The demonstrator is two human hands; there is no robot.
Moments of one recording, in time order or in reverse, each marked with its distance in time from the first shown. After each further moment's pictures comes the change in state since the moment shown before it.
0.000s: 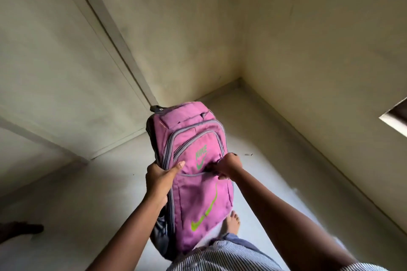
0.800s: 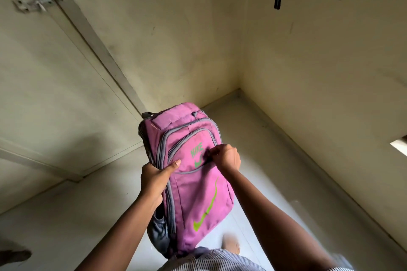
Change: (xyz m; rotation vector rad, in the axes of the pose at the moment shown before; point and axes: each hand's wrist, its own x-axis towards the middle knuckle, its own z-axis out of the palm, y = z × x) left_hand 0.081 0.071 0.057 -0.108 -0.030 -0.037; right_hand 0.060 -0.069 -0.074 0.154 0.367 -0.206
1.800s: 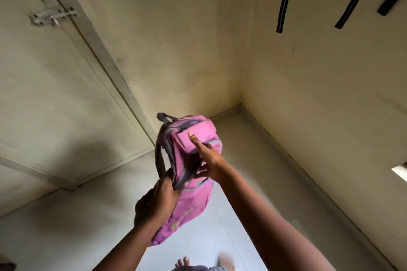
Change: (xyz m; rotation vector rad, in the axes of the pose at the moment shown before) left_hand 0.010 -0.016 0.017 0.709 -0.013 0.491; right_hand -0.004 -0.068 -0.032 0.749 -0.559 0.215
